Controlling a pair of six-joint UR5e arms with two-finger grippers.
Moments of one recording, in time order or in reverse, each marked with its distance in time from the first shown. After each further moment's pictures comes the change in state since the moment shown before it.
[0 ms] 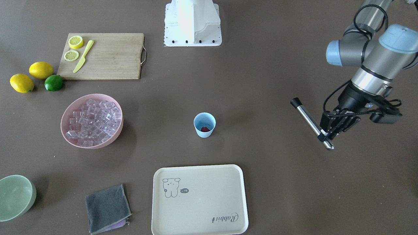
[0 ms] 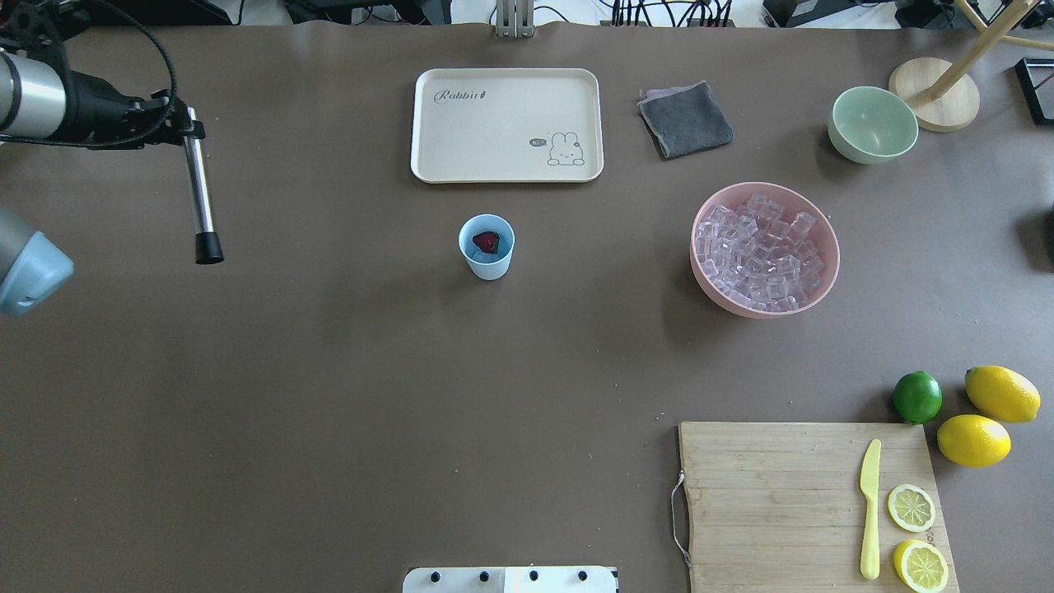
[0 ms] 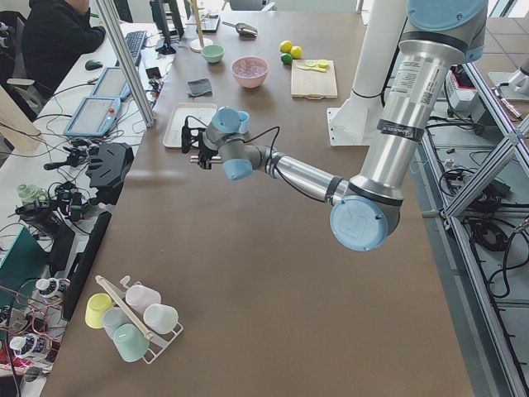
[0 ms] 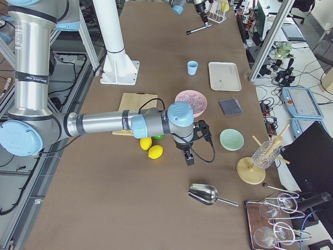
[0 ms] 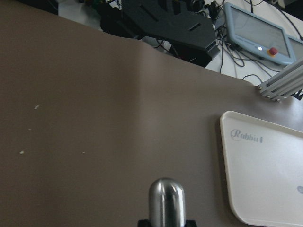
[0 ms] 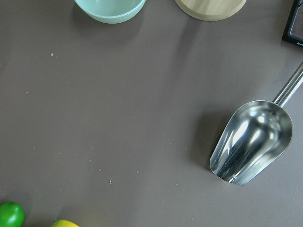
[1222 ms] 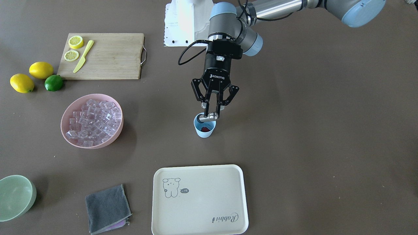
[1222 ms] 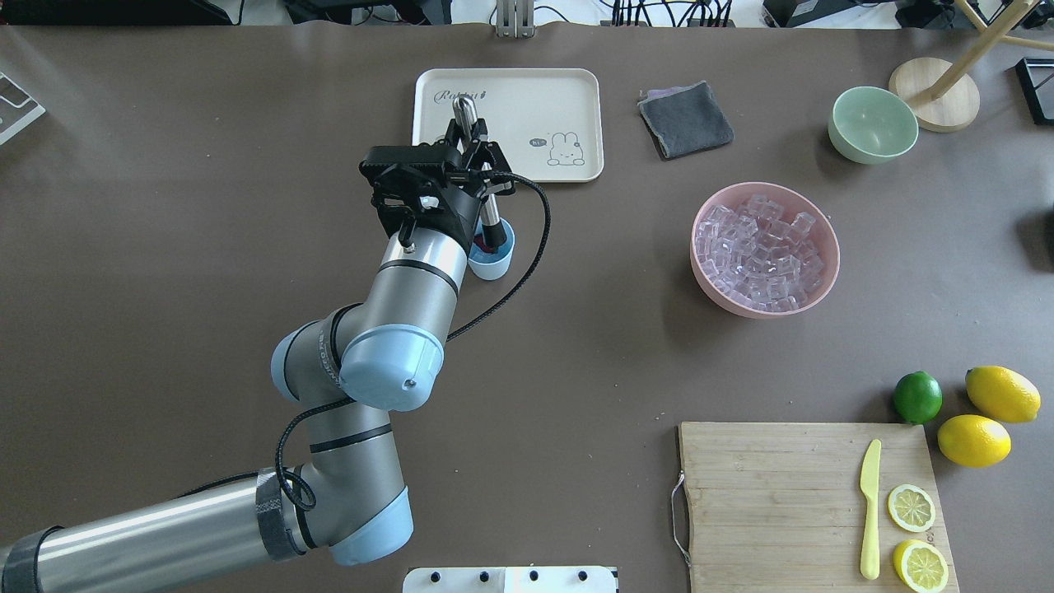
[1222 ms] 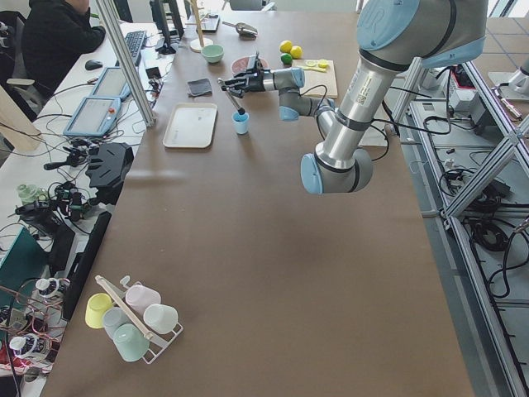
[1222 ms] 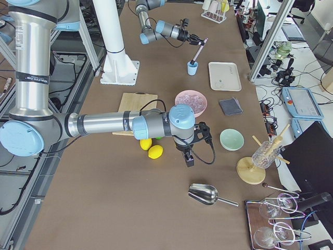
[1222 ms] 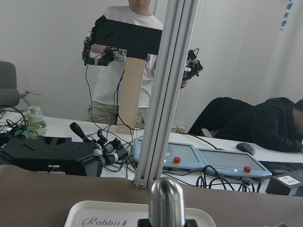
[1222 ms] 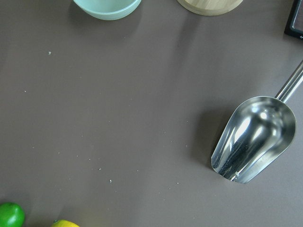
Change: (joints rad) left arm 0.703 -0.447 -0.018 -0.014 1.478 0.150; right arm 0.000 0.010 -0.020 -0.009 0.009 0.000
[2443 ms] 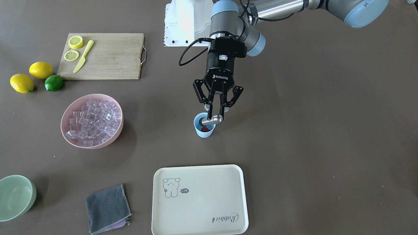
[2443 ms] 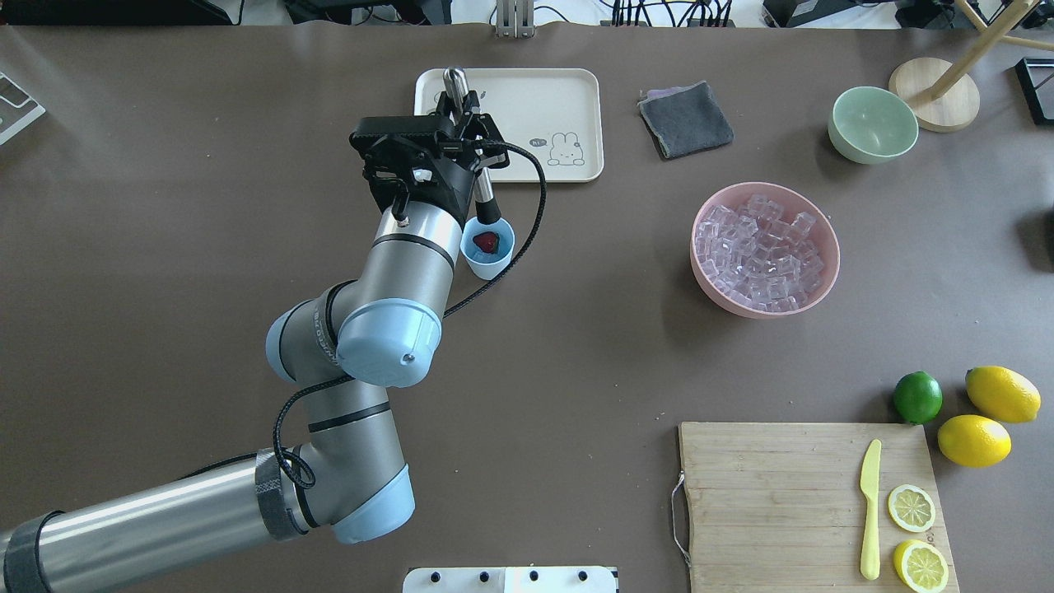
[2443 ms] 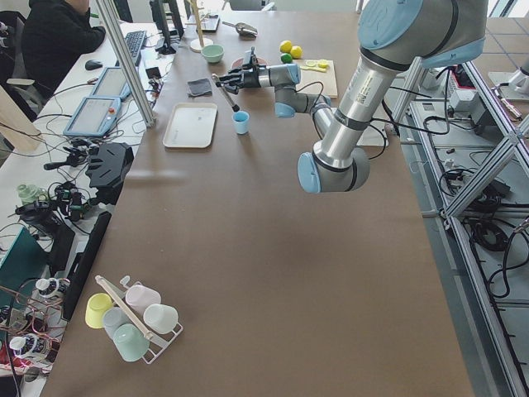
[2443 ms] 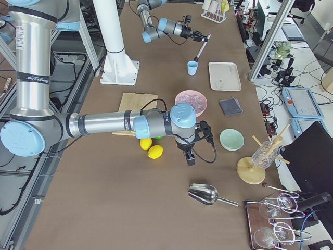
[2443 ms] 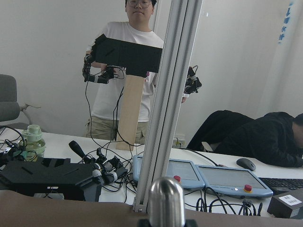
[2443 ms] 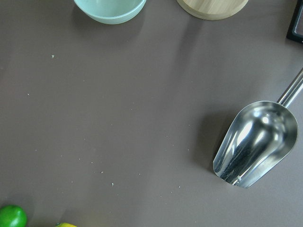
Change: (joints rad) left arm -0.026 -0.015 0.034 0.019 0.006 -0.017; right arm -0.001 0.008 -0.002 -0.001 0.005 0.000
